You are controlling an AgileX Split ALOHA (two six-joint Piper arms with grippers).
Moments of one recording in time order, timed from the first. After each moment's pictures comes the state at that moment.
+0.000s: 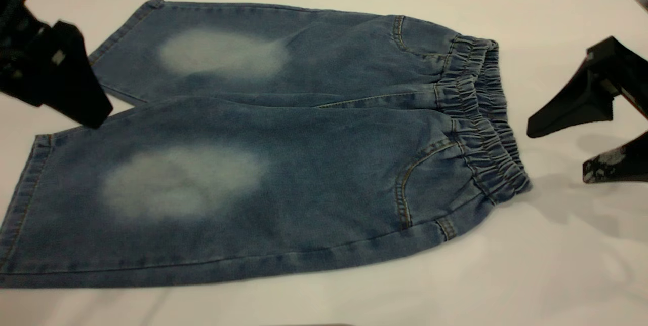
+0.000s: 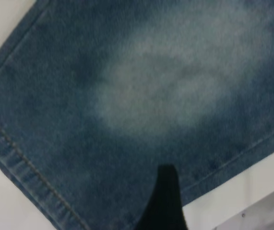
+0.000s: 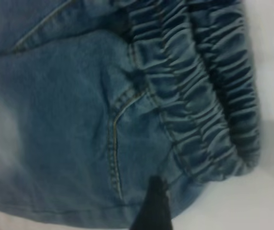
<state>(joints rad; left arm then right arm) -0.28 1.45 -0.74 -0.21 0.56 0.36 -0.10 1.92 -0.49 1.71 0.66 -1.38</state>
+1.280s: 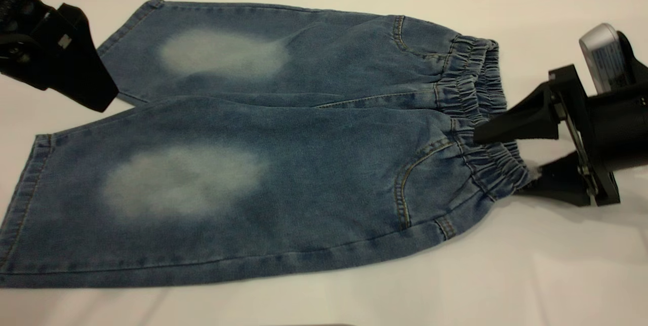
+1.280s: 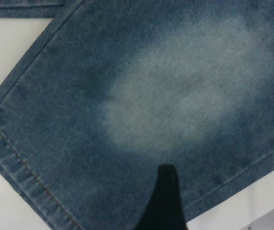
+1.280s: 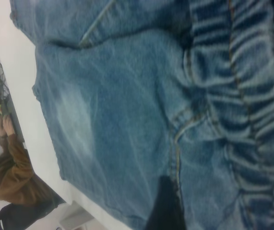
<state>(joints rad) -0.28 1.45 -0.75 -0.21 0.53 0.37 -0.11 2.31 -0.65 1.82 0.99 -1.56</state>
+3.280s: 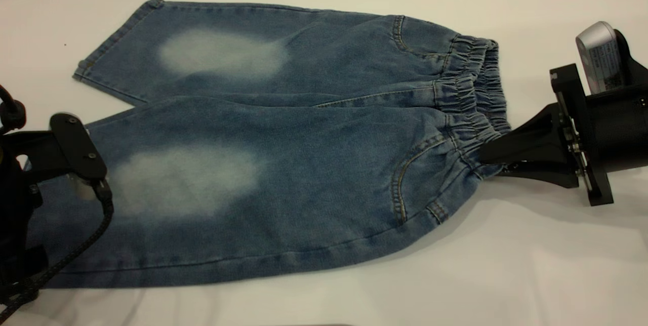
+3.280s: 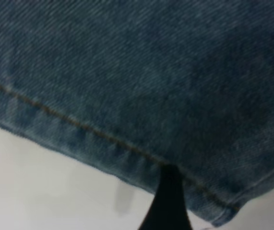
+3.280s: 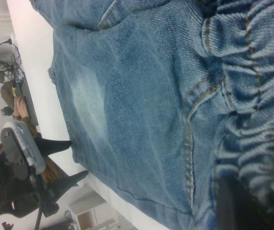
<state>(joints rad) -0.28 1.93 -0.52 0.65 0.30 -0.02 -0.11 2.32 -0.65 1.79 1.07 -1.59</state>
